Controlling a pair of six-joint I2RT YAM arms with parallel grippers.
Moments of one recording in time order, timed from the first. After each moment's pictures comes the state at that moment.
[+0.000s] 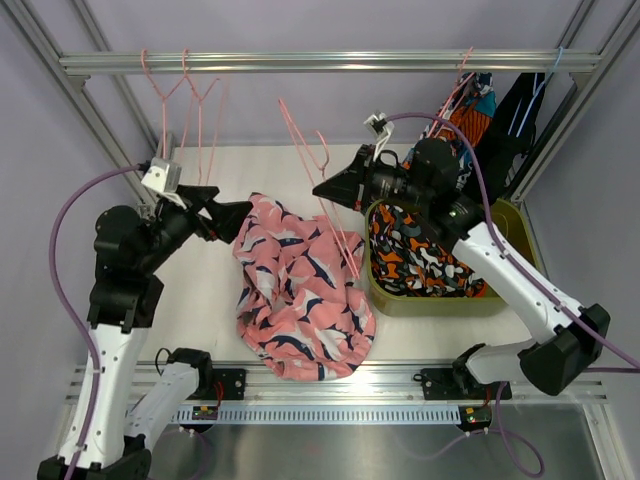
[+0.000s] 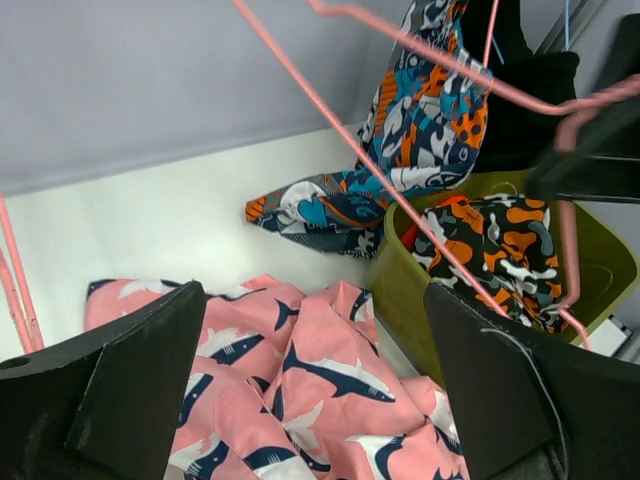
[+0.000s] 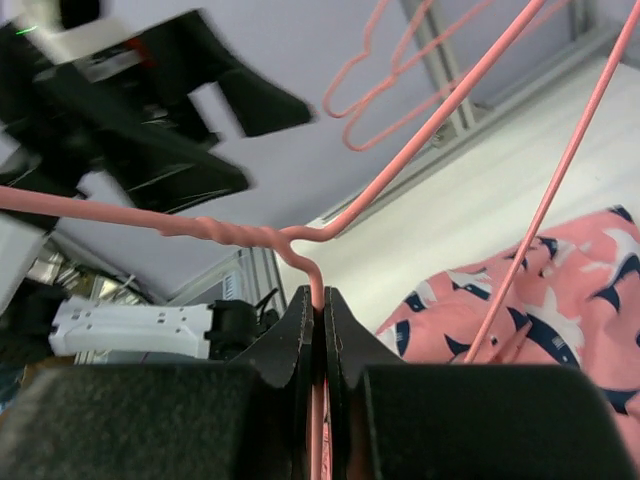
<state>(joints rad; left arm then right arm) -0.15 0.77 1.08 -0.32 0.49 -0.26 0.60 1.32 1.33 0.04 -0.70 0.50</state>
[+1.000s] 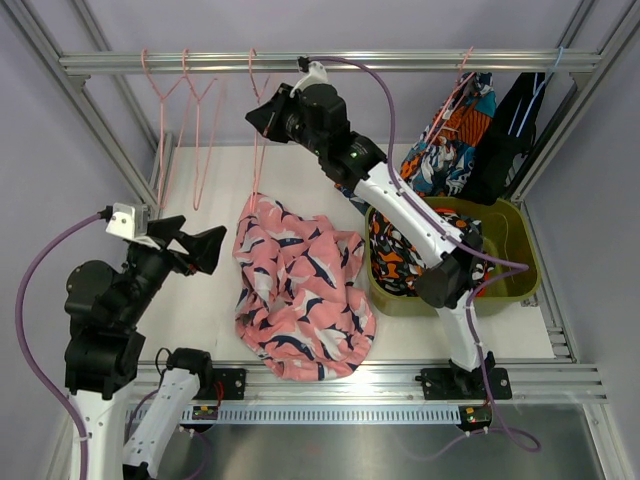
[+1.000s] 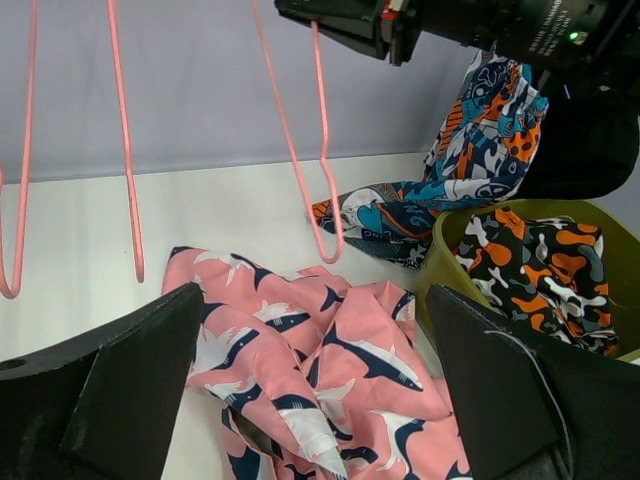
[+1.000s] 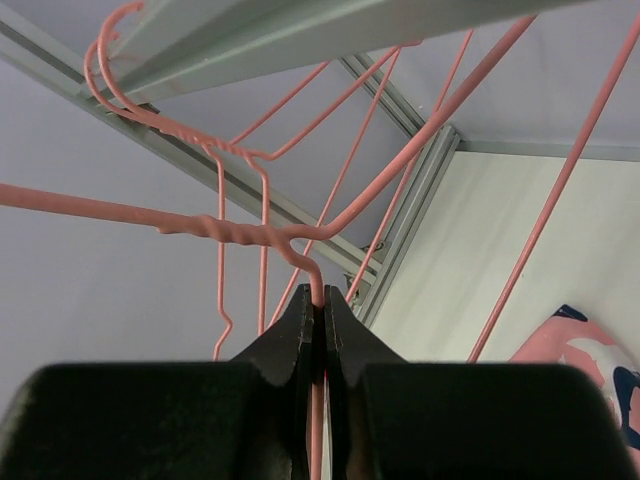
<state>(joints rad) -0.15 0.49 1.08 -0.55 0.26 -0.24 0.78 2.12 2.41 -0.30 0.02 0.72</state>
